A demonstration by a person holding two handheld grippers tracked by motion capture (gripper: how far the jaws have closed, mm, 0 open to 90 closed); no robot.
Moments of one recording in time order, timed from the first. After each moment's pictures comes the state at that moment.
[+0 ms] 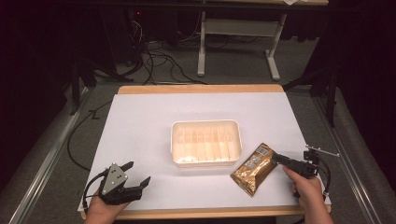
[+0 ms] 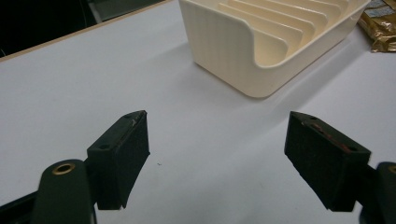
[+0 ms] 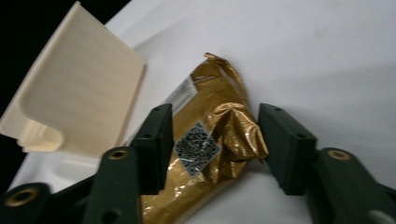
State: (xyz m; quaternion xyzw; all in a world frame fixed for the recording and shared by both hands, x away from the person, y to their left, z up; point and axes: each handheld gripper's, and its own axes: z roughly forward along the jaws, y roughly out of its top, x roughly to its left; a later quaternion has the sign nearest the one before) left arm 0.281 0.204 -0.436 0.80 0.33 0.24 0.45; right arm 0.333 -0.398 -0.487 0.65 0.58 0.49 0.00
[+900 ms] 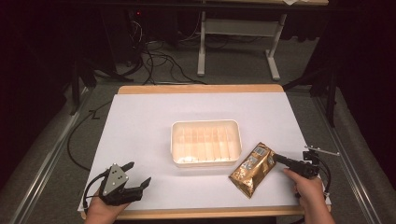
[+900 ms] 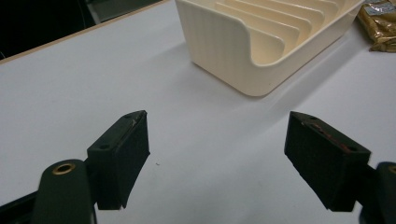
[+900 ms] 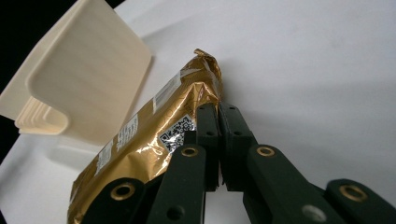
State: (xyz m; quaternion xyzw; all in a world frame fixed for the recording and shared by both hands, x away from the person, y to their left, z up) left arm 0.280 0.203 -0.435 0.80 0.33 0.24 0.44; right arm 0.329 -0.394 -0.478 0.62 0.61 0.49 0.02
